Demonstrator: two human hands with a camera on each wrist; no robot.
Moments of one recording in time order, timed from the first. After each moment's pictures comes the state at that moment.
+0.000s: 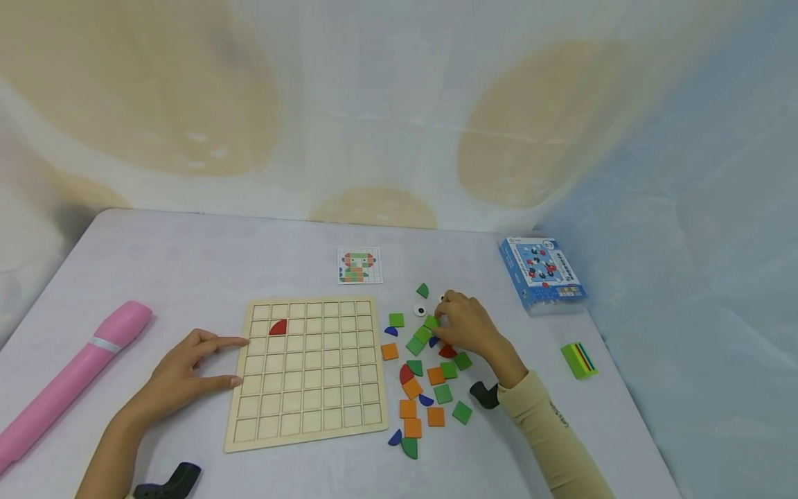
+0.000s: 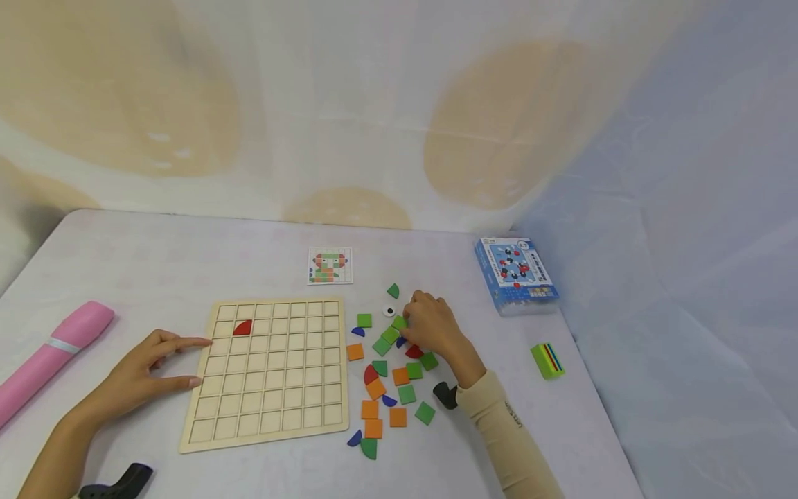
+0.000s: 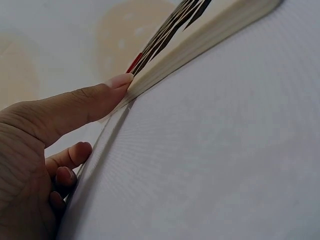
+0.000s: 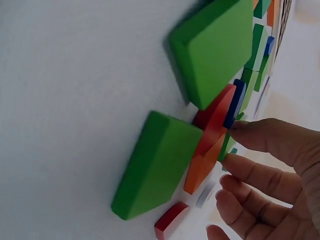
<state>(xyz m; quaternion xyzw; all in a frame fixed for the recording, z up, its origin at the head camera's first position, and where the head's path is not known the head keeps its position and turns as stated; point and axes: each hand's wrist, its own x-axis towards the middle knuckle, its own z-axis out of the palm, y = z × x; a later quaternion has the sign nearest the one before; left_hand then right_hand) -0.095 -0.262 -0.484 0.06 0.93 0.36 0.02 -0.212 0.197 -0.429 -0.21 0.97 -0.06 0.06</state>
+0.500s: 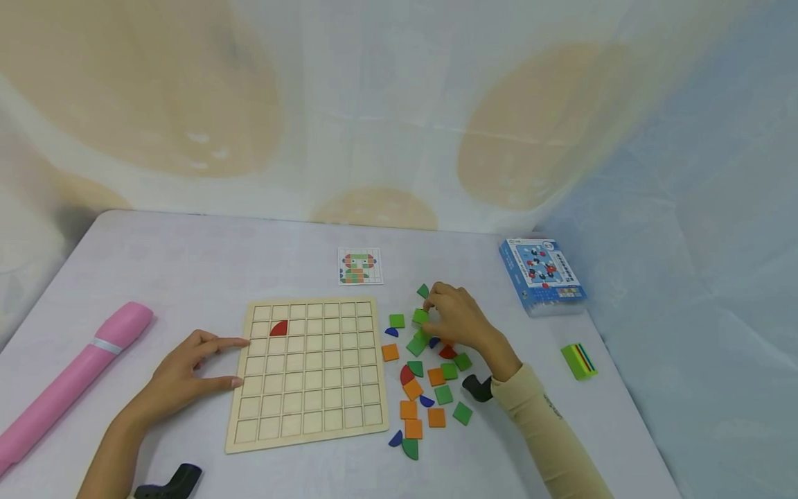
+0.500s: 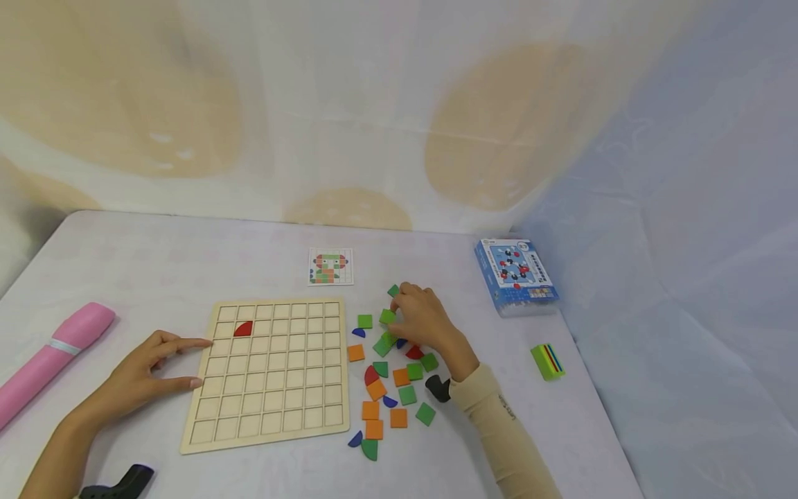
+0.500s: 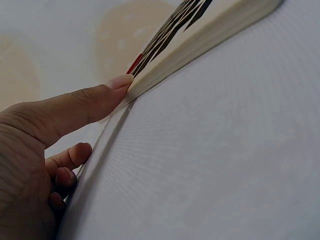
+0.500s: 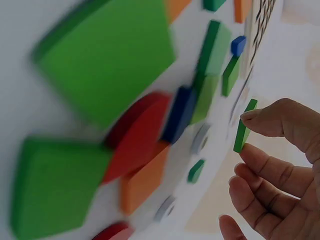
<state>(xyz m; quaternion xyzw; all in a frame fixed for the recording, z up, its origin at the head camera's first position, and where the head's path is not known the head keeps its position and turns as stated) -0.095 -0.262 -0.484 0.06 0.93 0.35 0.01 -0.218 0.183 -0.419 -0.26 0.96 -0.11 0.04</state>
